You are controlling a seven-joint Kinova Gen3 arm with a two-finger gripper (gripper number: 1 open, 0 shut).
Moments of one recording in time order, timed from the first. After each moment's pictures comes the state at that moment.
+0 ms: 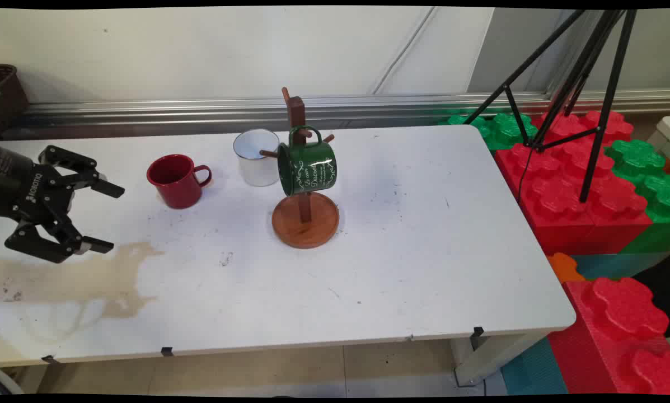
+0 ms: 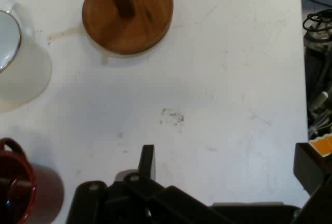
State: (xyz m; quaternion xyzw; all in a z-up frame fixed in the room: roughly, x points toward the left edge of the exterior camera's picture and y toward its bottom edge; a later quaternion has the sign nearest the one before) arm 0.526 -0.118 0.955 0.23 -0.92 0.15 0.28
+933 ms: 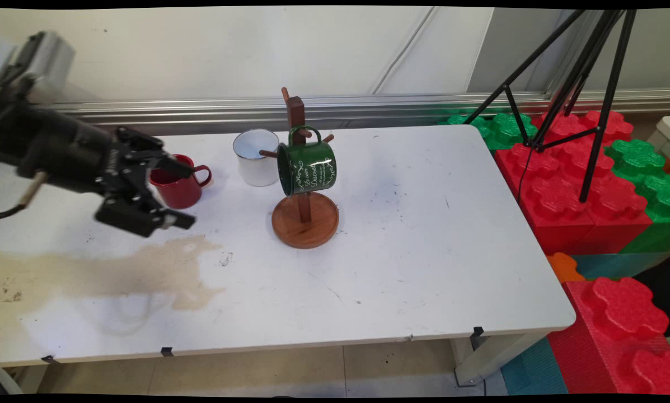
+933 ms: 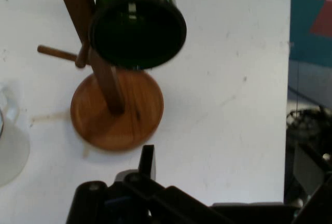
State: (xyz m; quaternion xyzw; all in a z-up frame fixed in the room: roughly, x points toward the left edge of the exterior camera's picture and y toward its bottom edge) arm 0.440 -0.161 0.974 0.28 -0.88 0.14 0.35
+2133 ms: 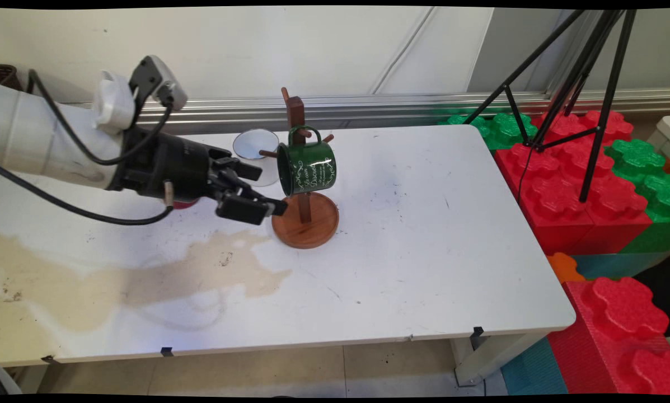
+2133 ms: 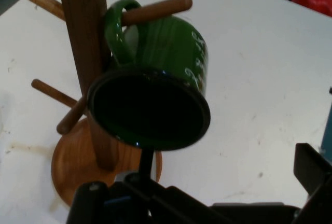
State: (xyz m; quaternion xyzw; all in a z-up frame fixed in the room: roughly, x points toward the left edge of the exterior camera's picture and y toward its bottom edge) arm 0.354 -0.190 0.930 0.41 -0.80 0.15 0.40
